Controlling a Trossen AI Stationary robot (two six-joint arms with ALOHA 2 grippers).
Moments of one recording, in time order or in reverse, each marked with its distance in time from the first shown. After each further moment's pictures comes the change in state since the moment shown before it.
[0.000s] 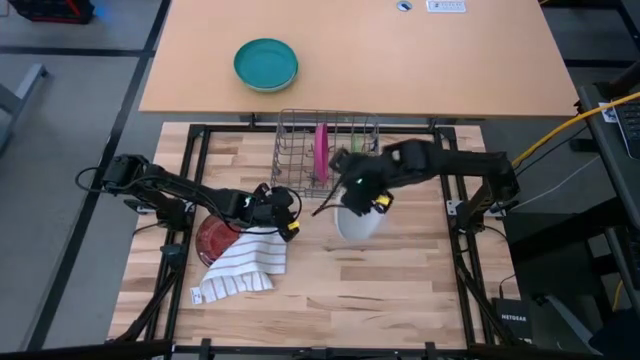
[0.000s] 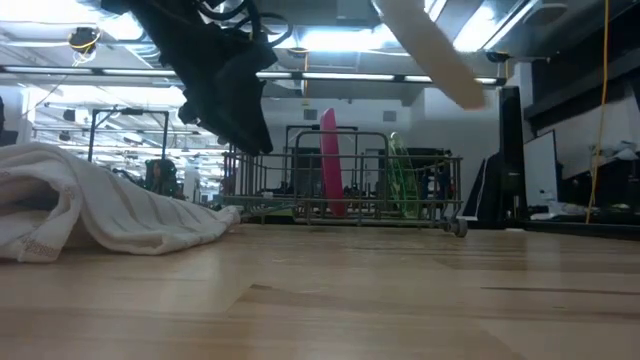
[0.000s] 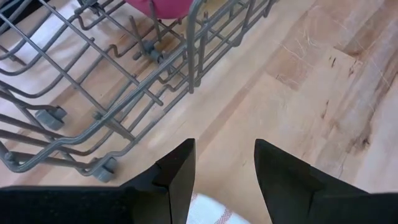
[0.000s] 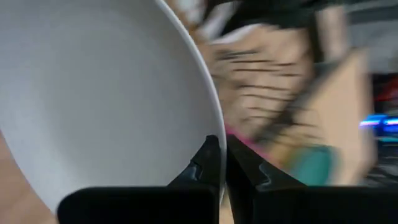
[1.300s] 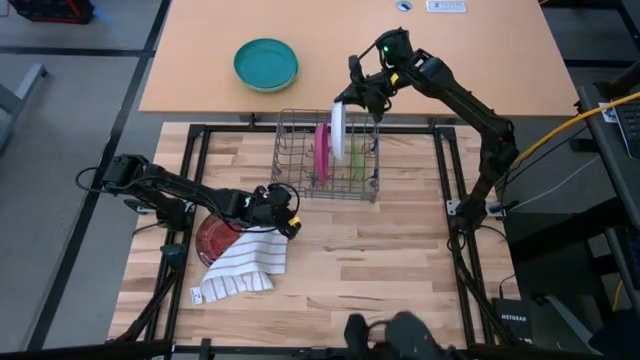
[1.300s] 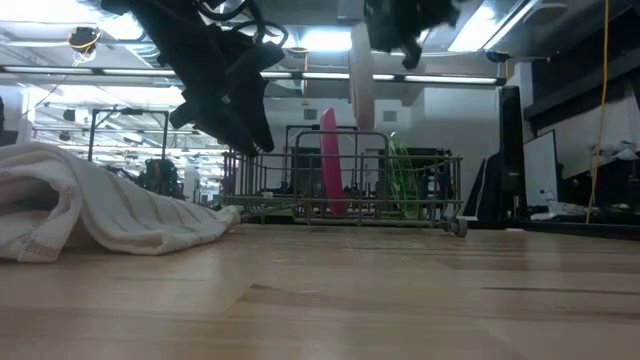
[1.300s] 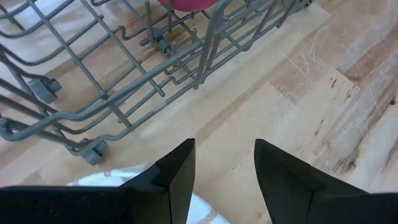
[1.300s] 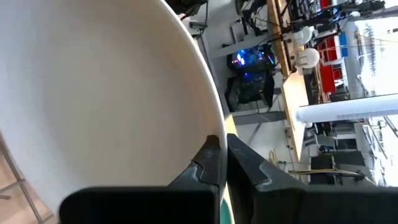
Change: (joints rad) left arm 0.002 0.000 0.000 -0.001 -0.001 -0.176; right arm -0.825 0.035 -0.094 0.530 -1.055 -0.680
